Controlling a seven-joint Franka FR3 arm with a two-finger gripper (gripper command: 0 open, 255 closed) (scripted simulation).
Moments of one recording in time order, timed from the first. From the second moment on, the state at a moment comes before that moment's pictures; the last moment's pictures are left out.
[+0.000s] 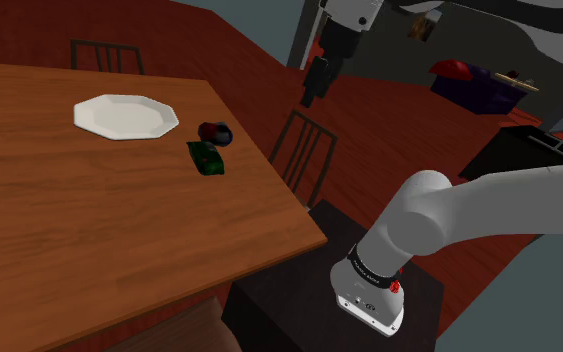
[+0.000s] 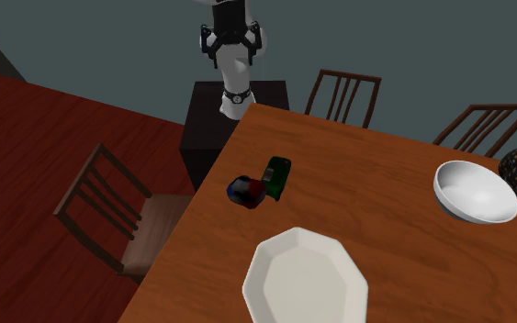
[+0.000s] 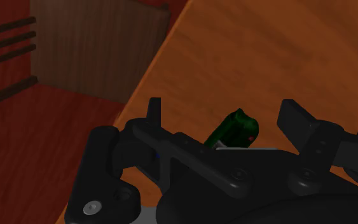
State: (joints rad) arm 0.02 -0.78 0.03 -2.38 0.02 1.66 -0.12
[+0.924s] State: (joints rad) arm 0.08 -0.45 -0.03 -2.41 -0.02 2.10 -0.40
